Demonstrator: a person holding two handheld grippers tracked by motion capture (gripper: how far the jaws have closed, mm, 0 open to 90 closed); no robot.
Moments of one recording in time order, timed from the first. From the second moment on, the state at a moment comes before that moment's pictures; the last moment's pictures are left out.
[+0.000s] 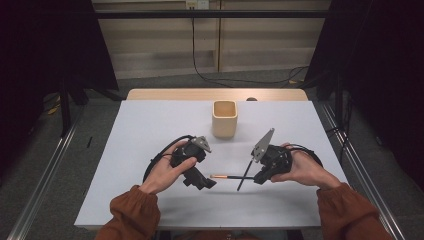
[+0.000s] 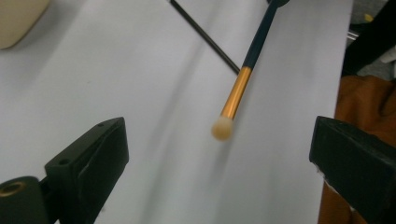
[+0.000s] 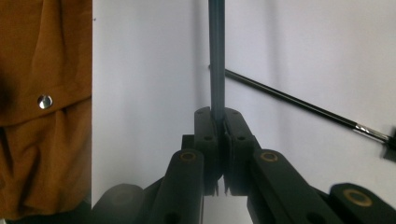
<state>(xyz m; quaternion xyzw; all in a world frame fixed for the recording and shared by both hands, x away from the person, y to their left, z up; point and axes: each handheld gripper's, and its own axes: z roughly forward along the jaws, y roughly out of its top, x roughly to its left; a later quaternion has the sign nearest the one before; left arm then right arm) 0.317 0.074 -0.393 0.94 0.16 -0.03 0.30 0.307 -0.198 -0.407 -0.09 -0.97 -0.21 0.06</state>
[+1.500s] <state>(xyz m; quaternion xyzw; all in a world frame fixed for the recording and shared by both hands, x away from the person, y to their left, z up) 0.302 0.122 -0.412 0.89 0.23 0.03 0.39 0.297 -0.246 -0.425 -0.17 -0.89 -0.41 0.05</state>
